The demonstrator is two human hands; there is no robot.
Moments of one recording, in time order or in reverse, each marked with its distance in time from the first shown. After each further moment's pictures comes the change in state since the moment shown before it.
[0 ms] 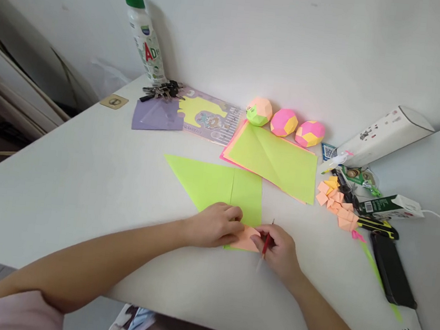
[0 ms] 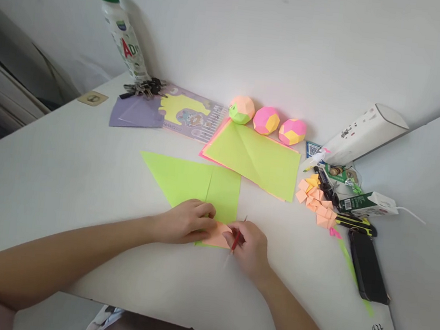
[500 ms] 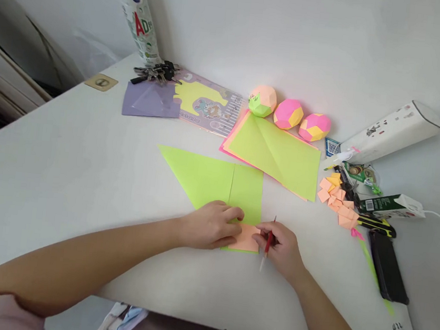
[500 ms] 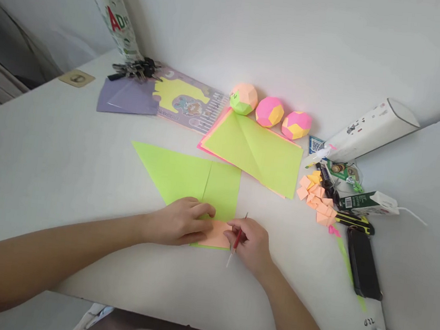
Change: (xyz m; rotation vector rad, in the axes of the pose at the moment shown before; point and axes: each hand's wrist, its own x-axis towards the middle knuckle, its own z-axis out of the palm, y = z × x) left_hand -0.004 0.003 -0.004 0.013 -0.039 0.028; right_hand 0.003 0.006 -0.005 0.019 -0.064 -0.009
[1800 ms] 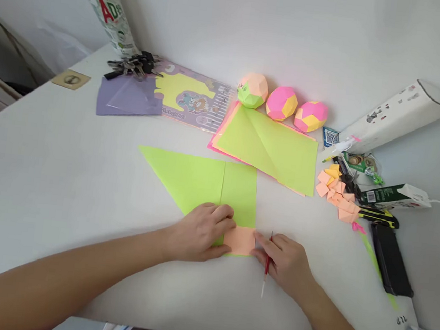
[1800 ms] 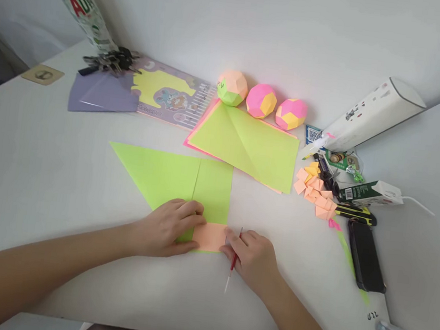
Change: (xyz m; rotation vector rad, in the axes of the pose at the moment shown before) left_hand 0.000 0.009 0.003 -0.122 0.014 -0.164; right_hand -0.020 0.007 -0.014 -0.507 -0.033 -0.357
